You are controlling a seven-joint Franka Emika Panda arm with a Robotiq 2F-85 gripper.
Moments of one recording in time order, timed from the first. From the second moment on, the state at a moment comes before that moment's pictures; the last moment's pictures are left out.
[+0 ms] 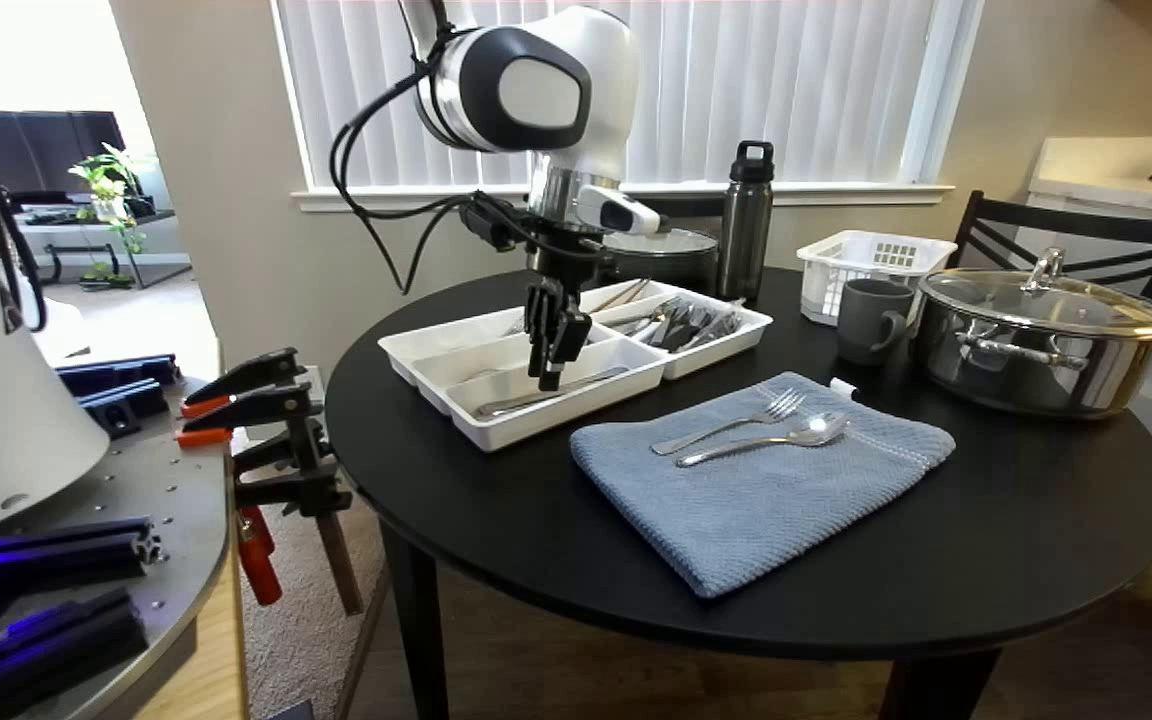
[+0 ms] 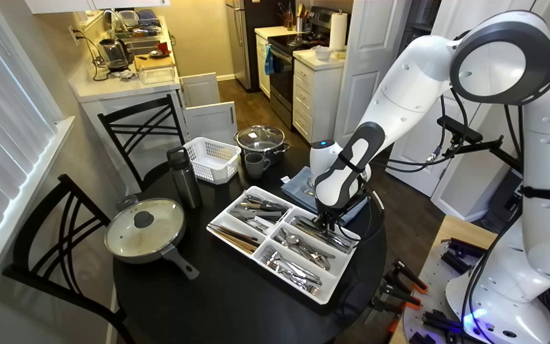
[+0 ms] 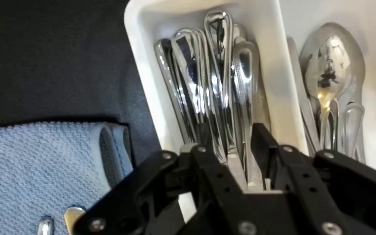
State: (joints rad) arm 0.01 0.46 0.00 -2.38 0.06 2.64 0.14
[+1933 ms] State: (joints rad) arm 0.02 0.54 -0.01 -2.35 0.05 2.73 0.14
